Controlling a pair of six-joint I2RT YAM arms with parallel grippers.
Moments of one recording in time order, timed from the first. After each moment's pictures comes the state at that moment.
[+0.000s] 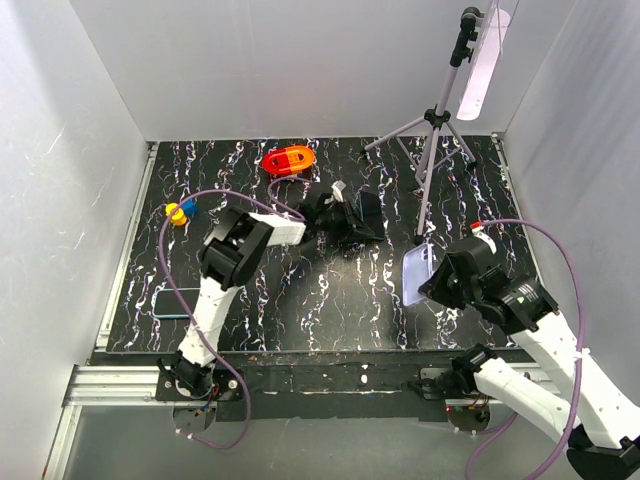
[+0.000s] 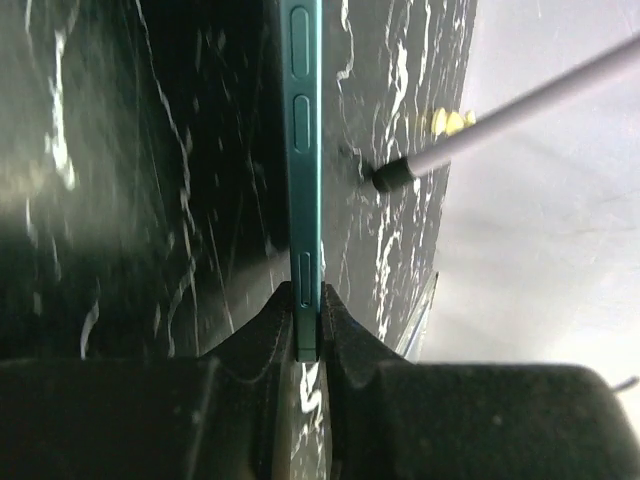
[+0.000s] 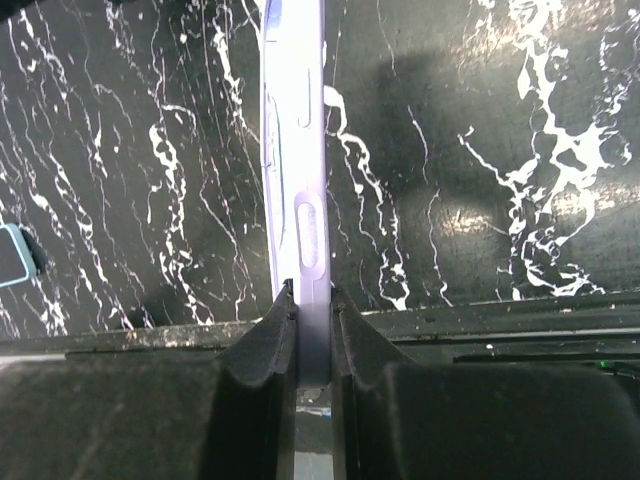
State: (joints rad) left arm -0.60 2.23 1.38 0.33 0.59 -1.03; right arm 0.61 0.73 0.90 -1.07 0.18 0.92
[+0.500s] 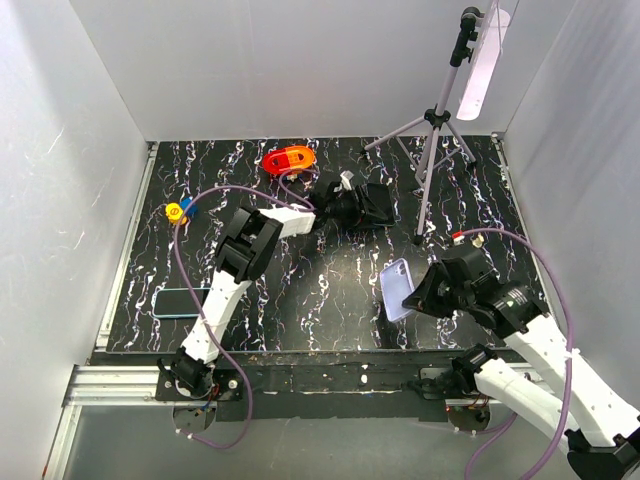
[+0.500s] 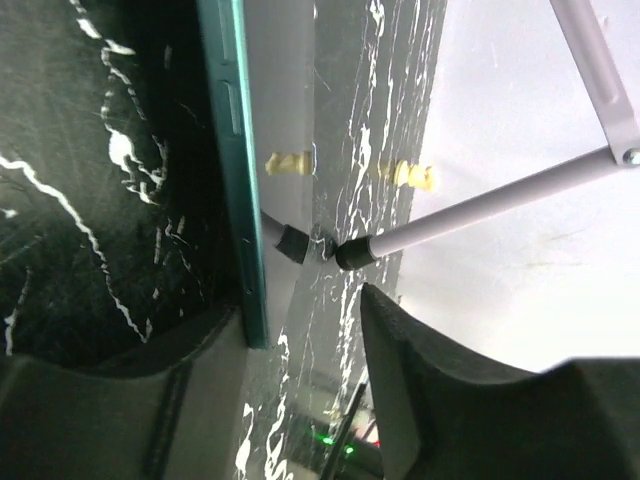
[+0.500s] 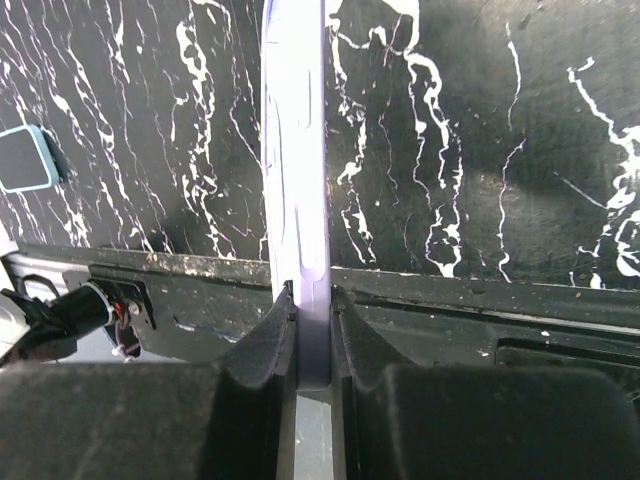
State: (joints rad) left arm -0.61 2.49 1.74 0.27 0.61 -1.14; right arm 0.61 0.68 0.78 -0.98 -0.05 0.90
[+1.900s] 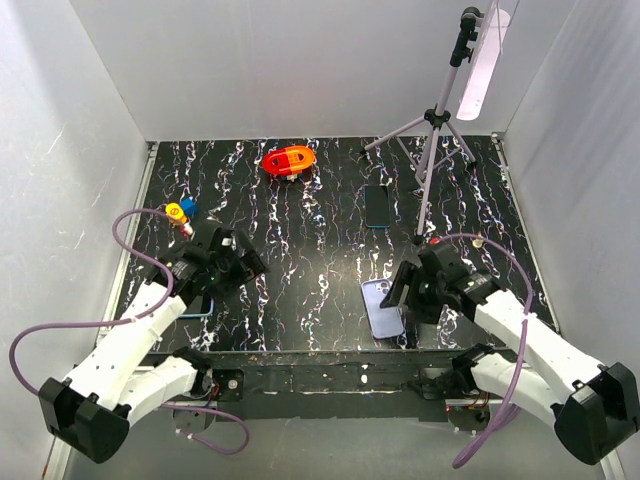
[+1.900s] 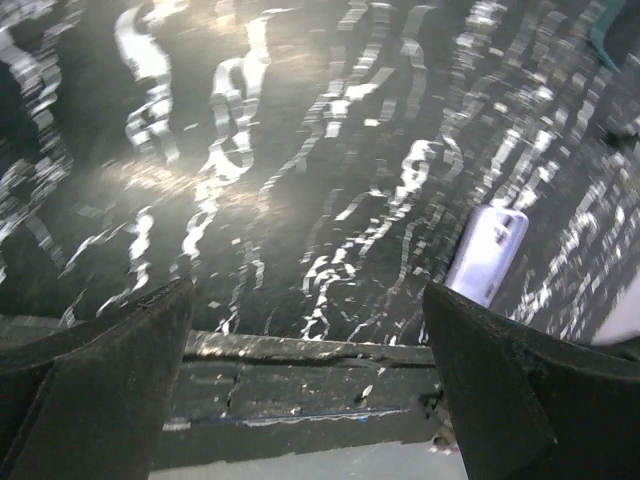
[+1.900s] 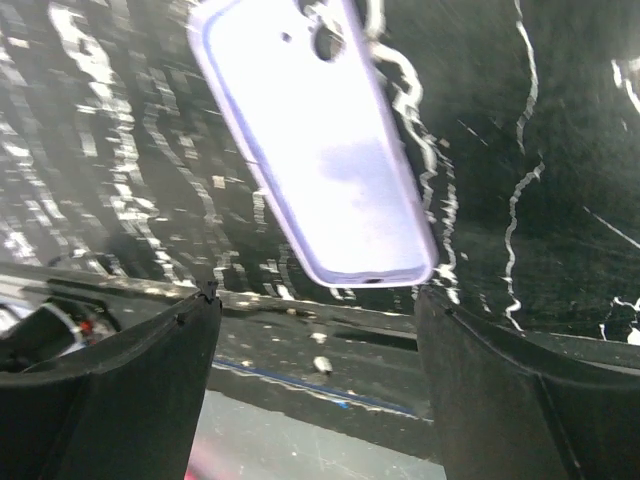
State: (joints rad) left arm -0.48 0.95 0.90 -0.85 -0.04 -0.94; right arm 0.57 0.92 0.57 -0.74 -0.15 0.91
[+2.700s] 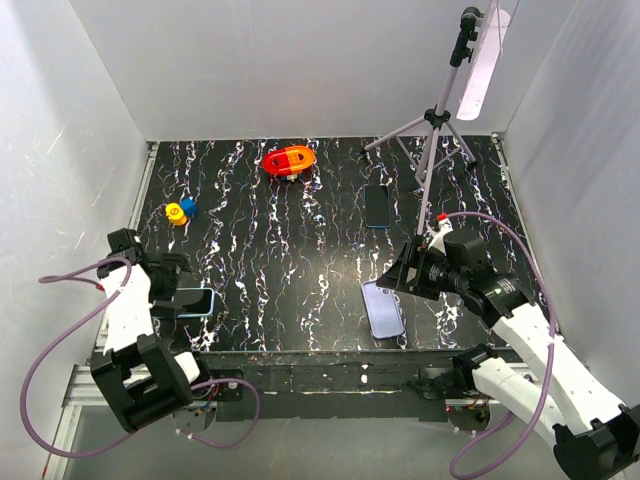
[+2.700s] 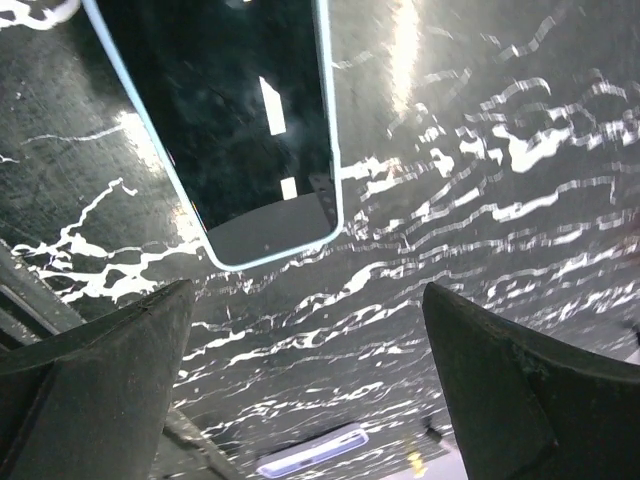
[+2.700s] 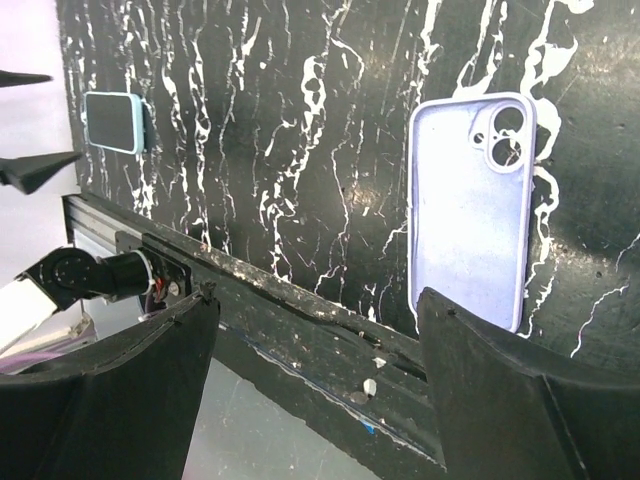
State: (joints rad) left arm 0.42 1.11 0.82 -0.97 0.09 -1.01; right arm 0.48 0.79 0.71 -0.65 -0.33 0.70
